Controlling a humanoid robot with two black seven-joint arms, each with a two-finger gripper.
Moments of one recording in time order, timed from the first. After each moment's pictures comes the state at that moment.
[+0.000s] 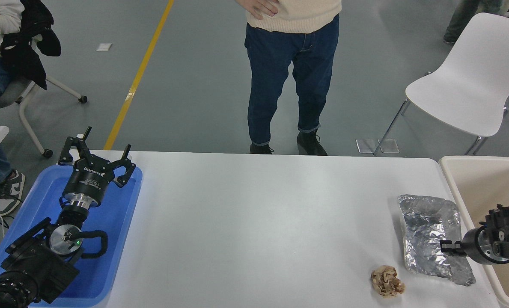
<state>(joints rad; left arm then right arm) -0.60 0.23 -0.89 -0.31 -0.13 -0.77 -0.36 1.07 -0.57 -0.97 0.86 -0.62 0.14 0.06</state>
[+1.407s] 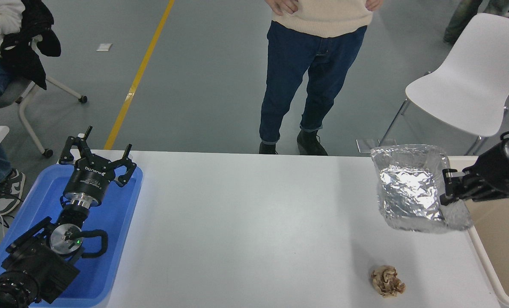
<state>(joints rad) -0.60 0.23 -0.89 -0.31 -0.13 -0.77 -0.36 2.00 -0.75 -1.19 1.26 -0.50 0.75 0.07</state>
